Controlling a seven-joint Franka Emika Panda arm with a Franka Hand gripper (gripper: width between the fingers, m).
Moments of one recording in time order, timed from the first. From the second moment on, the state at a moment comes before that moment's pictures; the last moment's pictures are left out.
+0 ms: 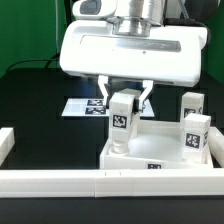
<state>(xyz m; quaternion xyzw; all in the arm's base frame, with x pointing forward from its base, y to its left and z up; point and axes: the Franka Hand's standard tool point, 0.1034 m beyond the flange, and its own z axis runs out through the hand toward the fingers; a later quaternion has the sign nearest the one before) 0.609 -0.020 0.096 0.96 -0.14 0.22 0.05</state>
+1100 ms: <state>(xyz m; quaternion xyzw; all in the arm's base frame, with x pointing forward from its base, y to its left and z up) 0.595 -0.030 0.081 0.95 -0.13 0.27 0.07</state>
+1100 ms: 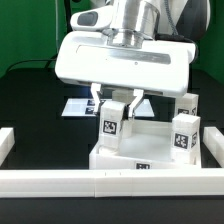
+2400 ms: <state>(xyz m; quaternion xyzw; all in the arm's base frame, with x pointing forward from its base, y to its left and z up) 0.604 -0.039 0.116 0.97 -0.13 0.22 0.04</state>
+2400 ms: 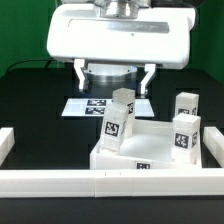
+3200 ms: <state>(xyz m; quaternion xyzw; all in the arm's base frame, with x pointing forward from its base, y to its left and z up) 0.604 -0.037 0.093 0.99 -0.17 -0.01 0.00</state>
